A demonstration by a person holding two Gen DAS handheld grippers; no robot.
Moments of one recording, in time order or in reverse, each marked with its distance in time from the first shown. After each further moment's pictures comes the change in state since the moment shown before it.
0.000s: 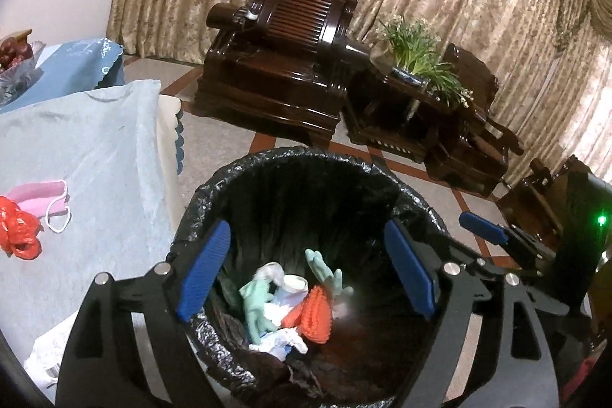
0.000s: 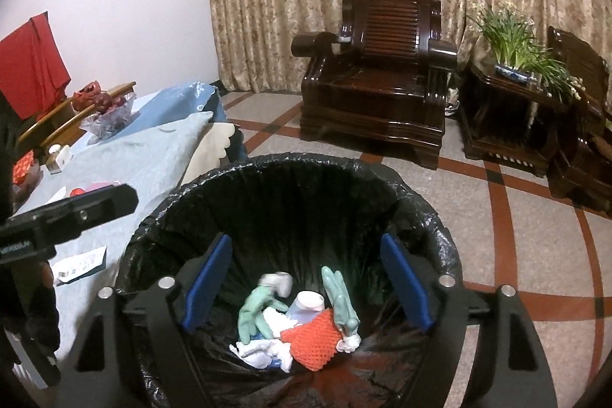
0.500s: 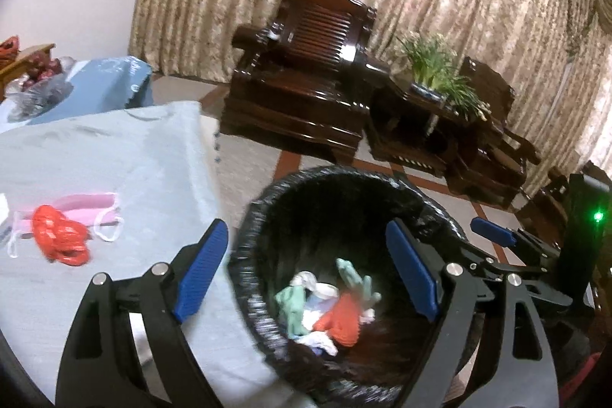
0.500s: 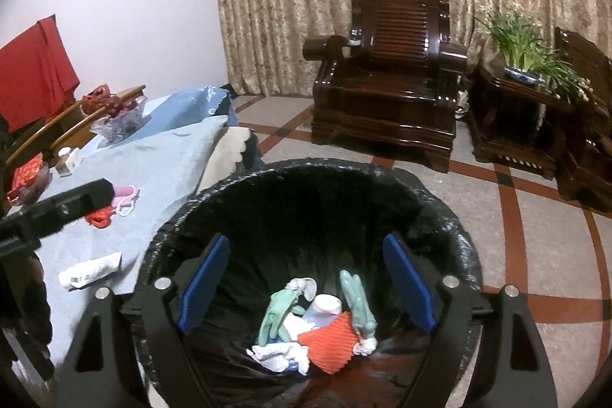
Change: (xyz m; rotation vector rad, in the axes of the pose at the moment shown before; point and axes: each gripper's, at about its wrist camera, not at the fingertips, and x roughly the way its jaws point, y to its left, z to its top) left arm -0.048 0.025 0.003 0.001 -0.083 0.100; right arm -0.001 0.025 0.005 -0.017 -0.015 0.046
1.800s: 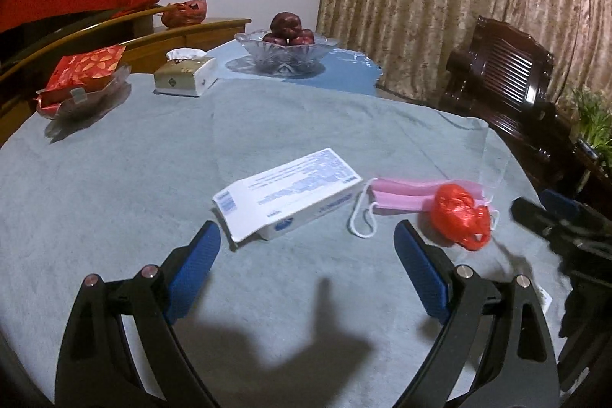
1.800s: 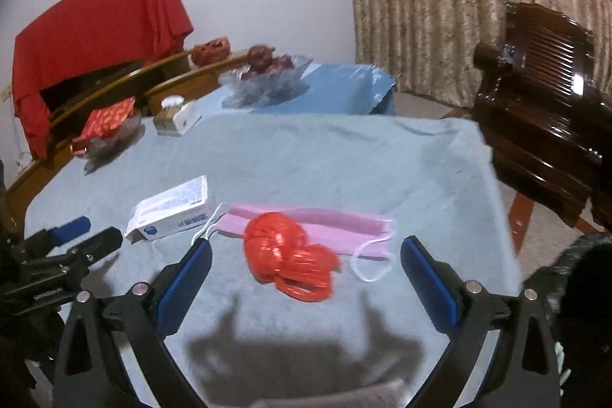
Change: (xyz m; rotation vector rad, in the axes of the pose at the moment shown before) left arm -0.132 0.294 -0.046 -0.244 -0.047 0.579; right arm 0.133 0.317 0.009 -0.245 0.068 0.345
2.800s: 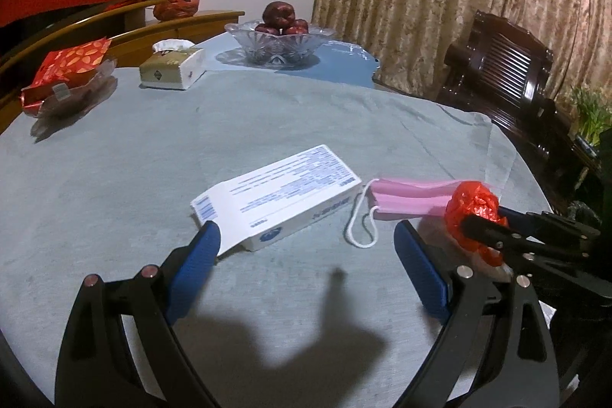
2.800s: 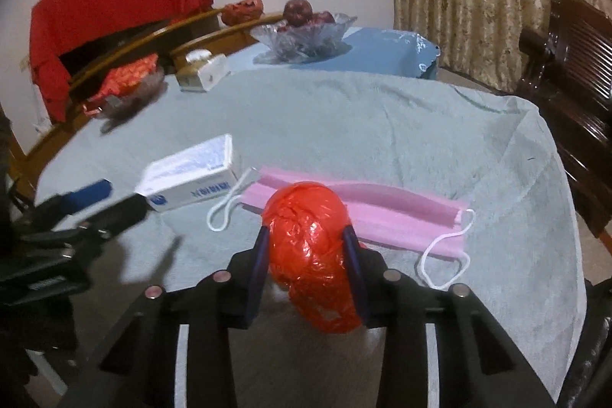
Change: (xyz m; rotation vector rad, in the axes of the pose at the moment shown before) left arm 0.031 -0.006 0.002 0.010 0.022 -0.030; right arm 0.031 0.015 -0.003 -0.059 0.101 0.115
